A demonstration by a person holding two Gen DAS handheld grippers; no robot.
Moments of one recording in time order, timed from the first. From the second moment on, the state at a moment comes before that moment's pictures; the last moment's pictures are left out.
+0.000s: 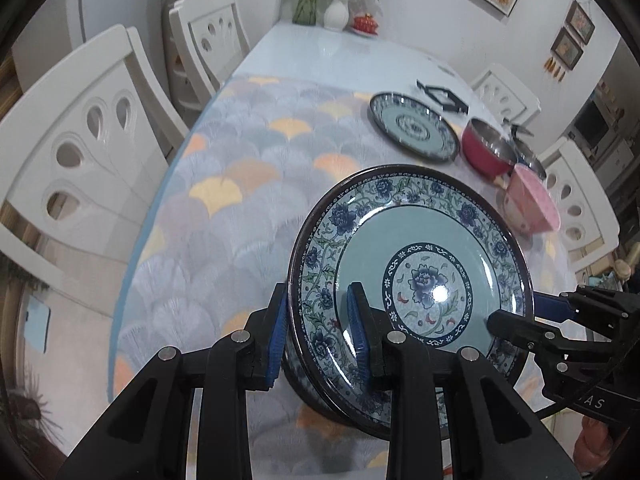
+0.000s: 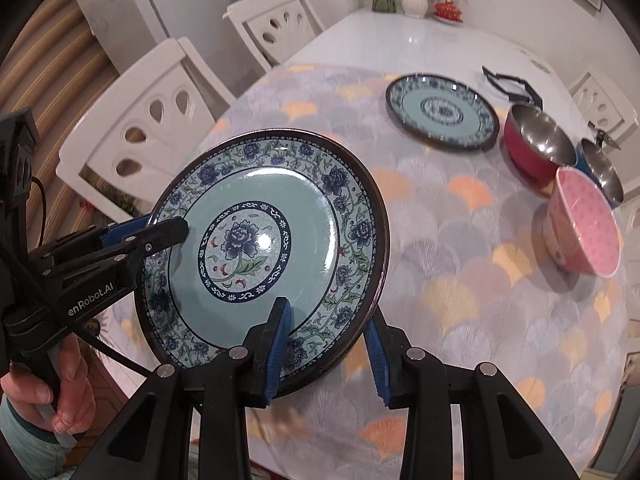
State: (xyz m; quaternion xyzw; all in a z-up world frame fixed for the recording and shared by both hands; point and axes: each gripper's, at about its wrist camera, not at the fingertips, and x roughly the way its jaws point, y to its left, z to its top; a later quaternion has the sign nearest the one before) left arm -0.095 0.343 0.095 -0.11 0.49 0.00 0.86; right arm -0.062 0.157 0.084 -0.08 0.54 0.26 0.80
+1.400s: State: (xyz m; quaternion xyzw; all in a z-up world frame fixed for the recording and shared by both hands) left arm -0.100 0.348 0.053 -0.12 0.53 0.04 0.84; right arm -0.057 0.164 0.019 -0.09 0.63 0.24 0.73
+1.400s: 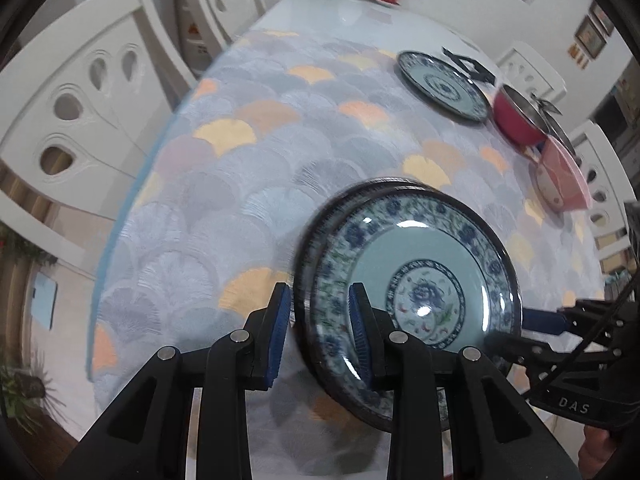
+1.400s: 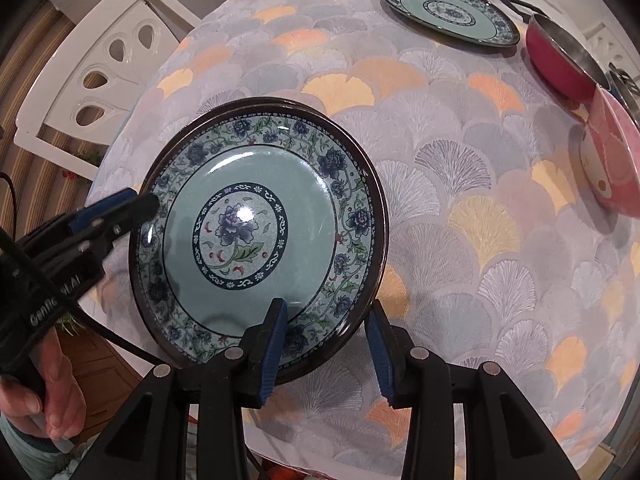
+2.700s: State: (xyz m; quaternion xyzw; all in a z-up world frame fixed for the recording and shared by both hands) left arm 0.048 0.317 0.159 -0.03 0.44 -0.07 0.90; right arm 0.044 0.115 0.115 0.03 0.52 0.18 0.83
